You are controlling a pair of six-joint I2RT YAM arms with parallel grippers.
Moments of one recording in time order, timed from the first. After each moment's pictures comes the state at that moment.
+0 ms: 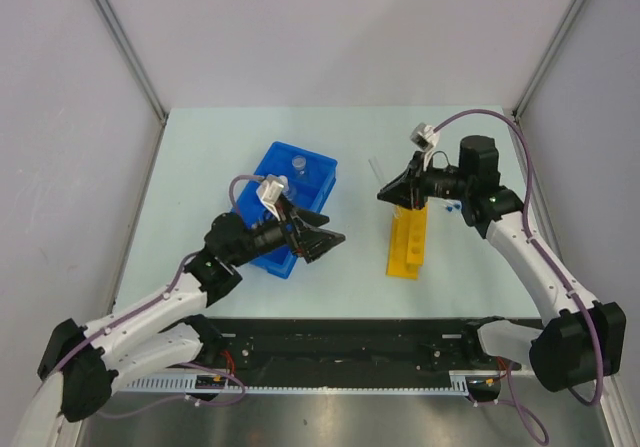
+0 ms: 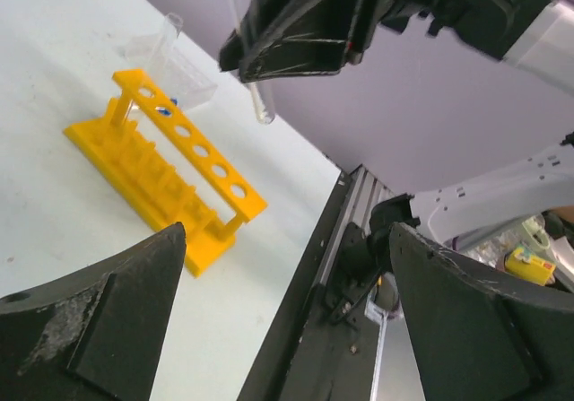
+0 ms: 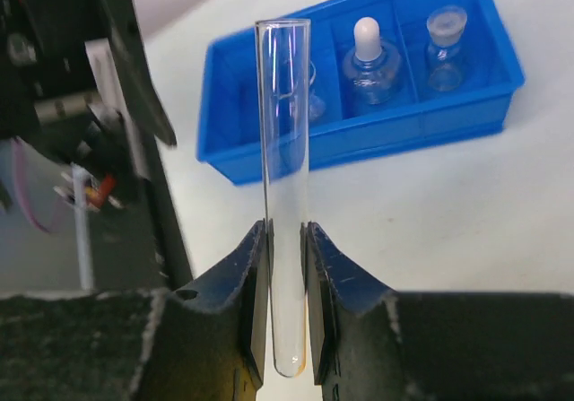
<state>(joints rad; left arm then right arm) -0.68 0.88 0.53 0.41 0.45 -0.64 0.31 1.19 1.06 -0.32 -0.91 -0.15</state>
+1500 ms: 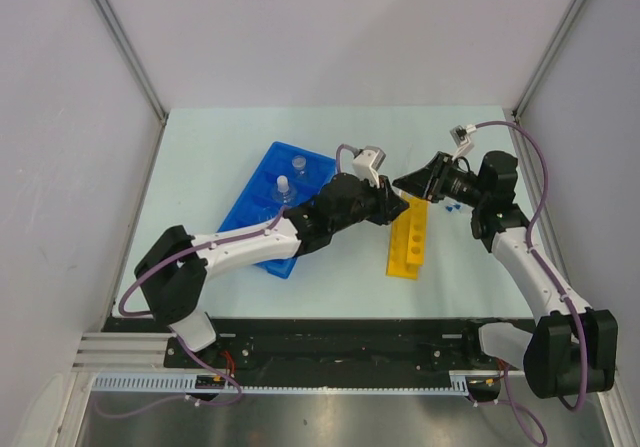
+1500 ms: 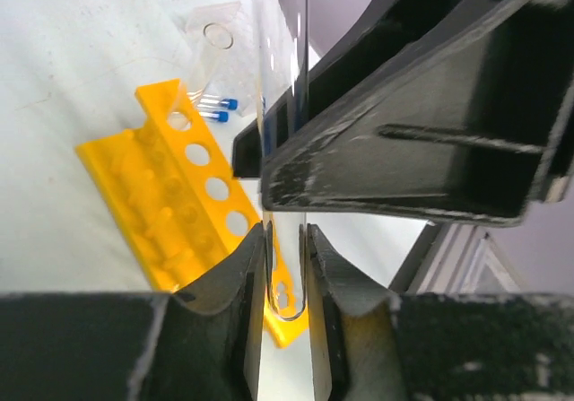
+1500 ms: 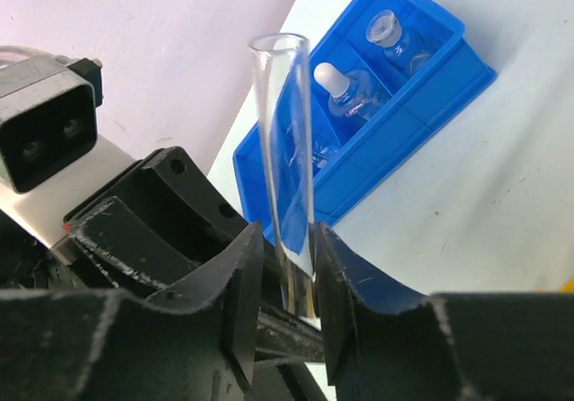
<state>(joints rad) -0.99 1.65 1.16 0.28 -0.02 -0.62 0.11 1.14 0.79 0.18 -0.85 0.70</state>
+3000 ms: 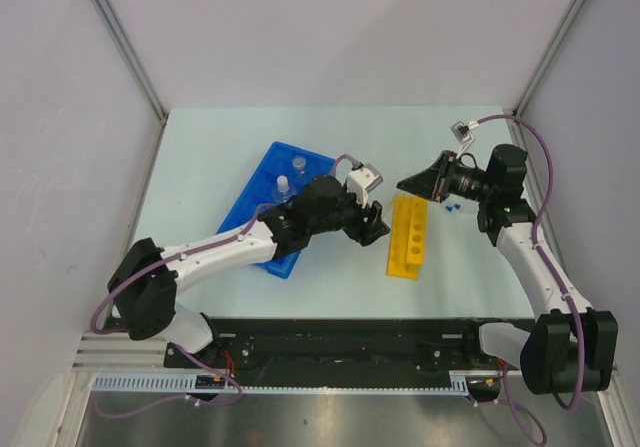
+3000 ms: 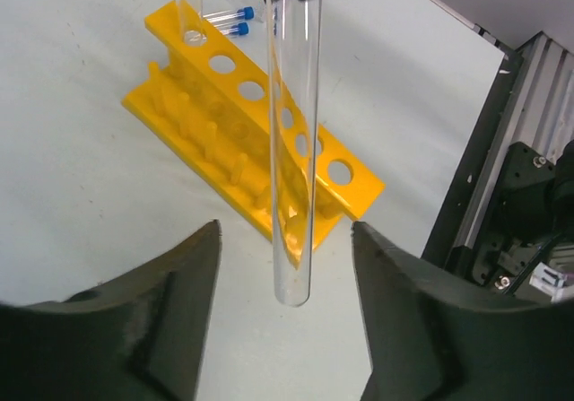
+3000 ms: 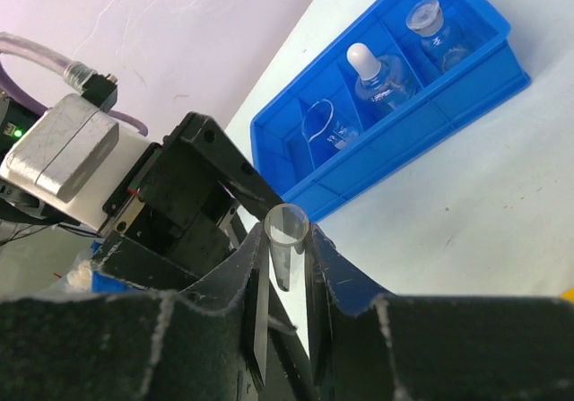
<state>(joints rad) -0.93 1.50 1.07 0.06 0.19 -0.19 0.05 1.16 0.85 0.12 -1.04 0.59</state>
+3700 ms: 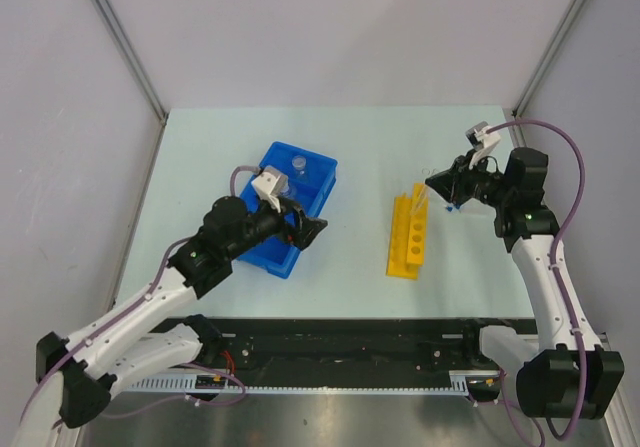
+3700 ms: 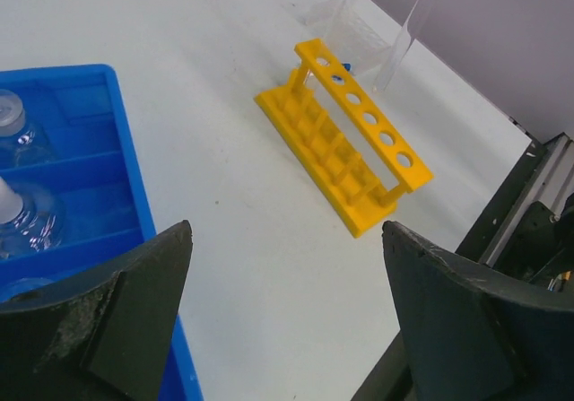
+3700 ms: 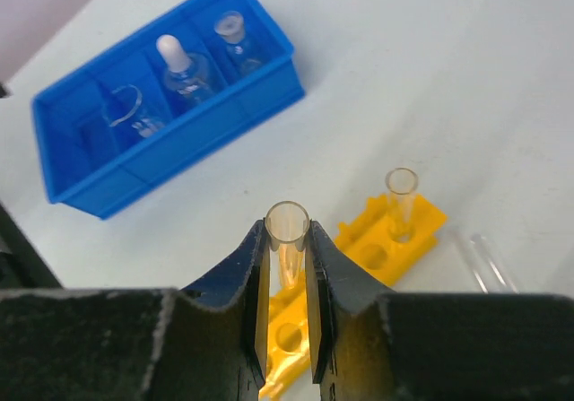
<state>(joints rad) -0.72 0.91 0.72 0.00 0.14 -0.27 -0.02 1.02 0.93 -0.25 -0.77 0.00</state>
